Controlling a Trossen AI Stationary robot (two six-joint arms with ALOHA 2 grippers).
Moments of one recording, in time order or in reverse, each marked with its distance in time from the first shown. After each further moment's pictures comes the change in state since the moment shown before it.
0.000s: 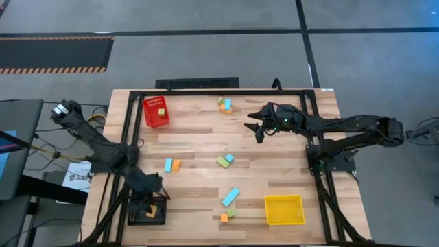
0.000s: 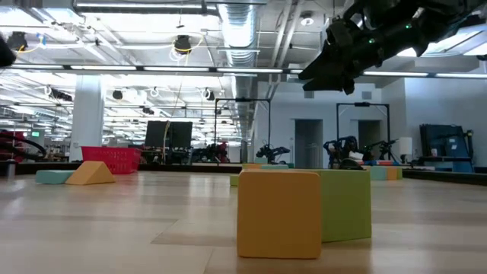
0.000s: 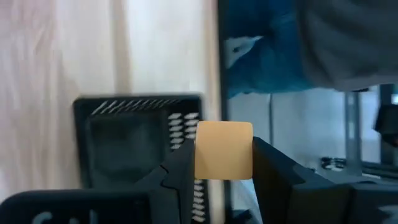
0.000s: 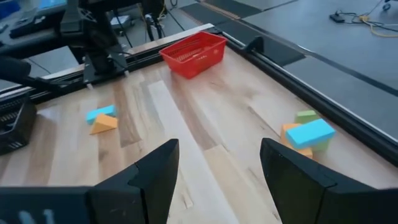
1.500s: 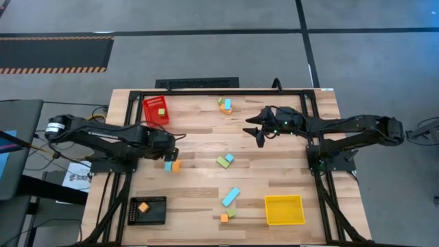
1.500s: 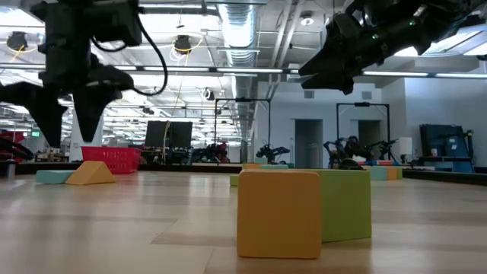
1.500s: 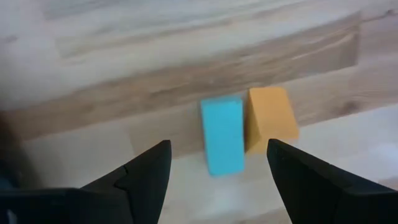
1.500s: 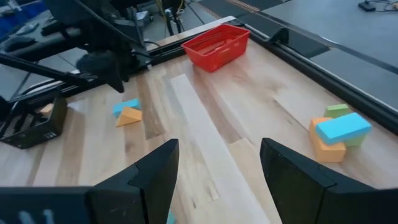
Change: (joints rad) left arm 0.696 0.168 0.048 -0.466 -0.267 -0.496; right arm 0.042 0.000 0.000 -0.009 -0.049 0.038
